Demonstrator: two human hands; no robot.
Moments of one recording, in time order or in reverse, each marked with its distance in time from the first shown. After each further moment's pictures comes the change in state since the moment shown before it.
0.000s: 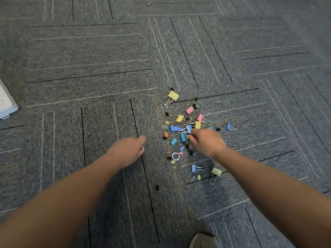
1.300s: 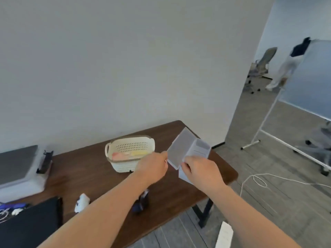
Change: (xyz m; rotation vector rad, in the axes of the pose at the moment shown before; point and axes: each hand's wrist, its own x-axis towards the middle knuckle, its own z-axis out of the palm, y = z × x) left_hand -0.875 -0.109 -0.631 -0.287 0.779 -1.312; right_hand -0.351 -0.830 -0.713 -0.121 0.435 -1.446
